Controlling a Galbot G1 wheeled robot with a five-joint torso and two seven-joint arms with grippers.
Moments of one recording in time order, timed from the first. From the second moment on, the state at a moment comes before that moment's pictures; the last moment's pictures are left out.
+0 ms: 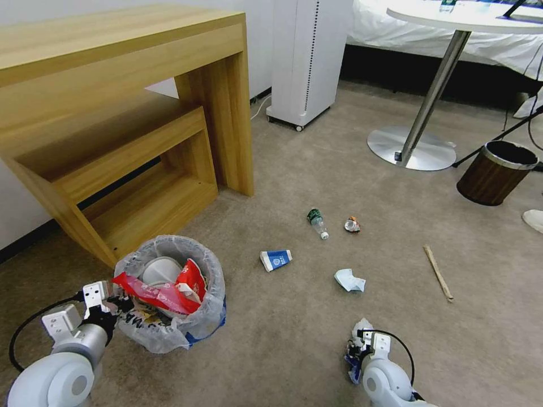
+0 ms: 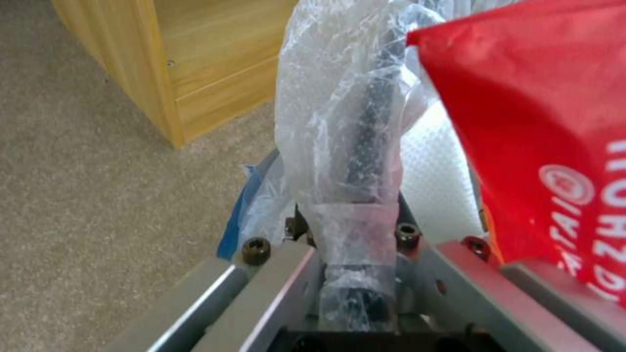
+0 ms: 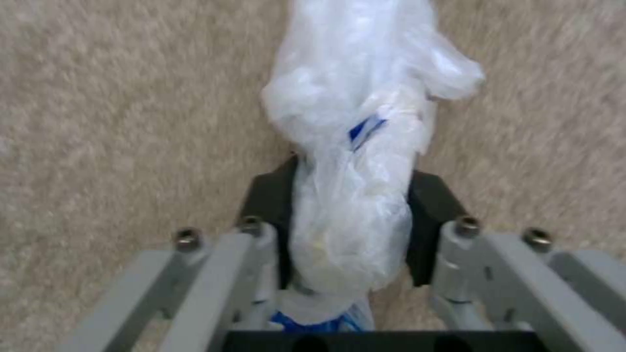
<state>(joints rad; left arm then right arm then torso) 1.61 -1.15 -0.81 -2.12 -0.78 0.48 -0.23 -1.28 1.09 0.11 1.53 0.87 -0.34 0.58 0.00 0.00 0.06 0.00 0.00</state>
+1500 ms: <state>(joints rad) 1.62 -1.20 -0.81 -2.19 -0.77 0.51 -0.25 -0.18 0.96 -0.79 1.67 0.88 0.28 -0.11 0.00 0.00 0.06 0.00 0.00</state>
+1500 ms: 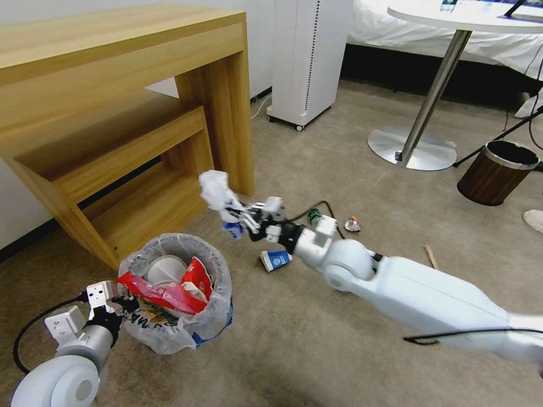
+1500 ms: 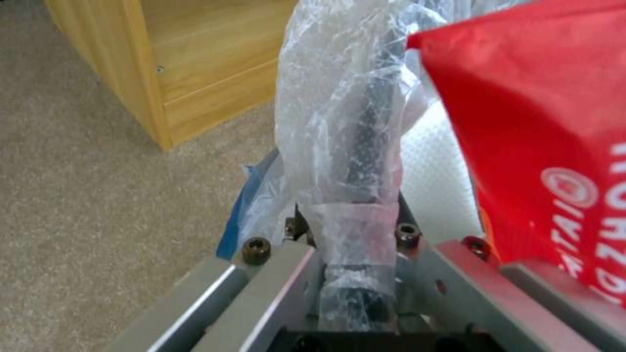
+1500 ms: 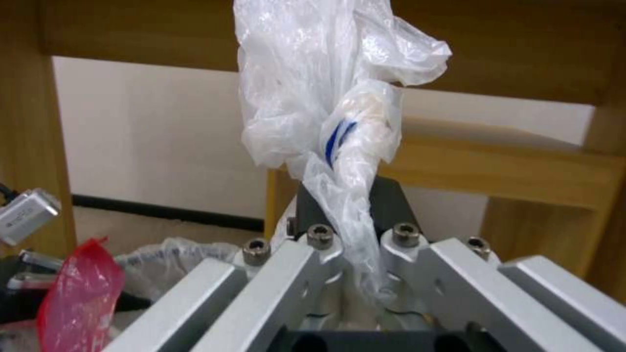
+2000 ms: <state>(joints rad) 1.61 -1.20 -0.82 -2.19 -0.78 0.50 -0.25 -0.12 1.16 -0.90 1.54 0.84 0.31 -0.15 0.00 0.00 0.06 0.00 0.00</state>
